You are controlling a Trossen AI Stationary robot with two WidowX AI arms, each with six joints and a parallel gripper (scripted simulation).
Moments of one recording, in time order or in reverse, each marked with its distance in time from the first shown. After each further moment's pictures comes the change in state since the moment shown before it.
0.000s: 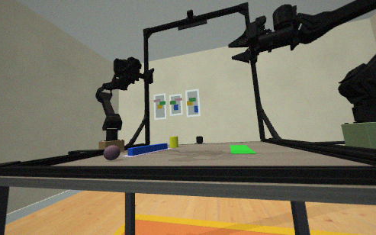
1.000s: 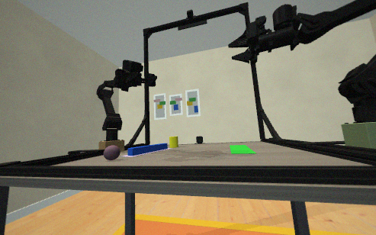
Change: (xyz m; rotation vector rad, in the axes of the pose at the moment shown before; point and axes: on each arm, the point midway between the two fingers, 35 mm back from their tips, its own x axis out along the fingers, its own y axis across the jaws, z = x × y) left arm 0.000 0.000 0.000 0.000 0.000 0.000; right arm 0.015 0.002 -0.047 0.194 0.211 -0.015
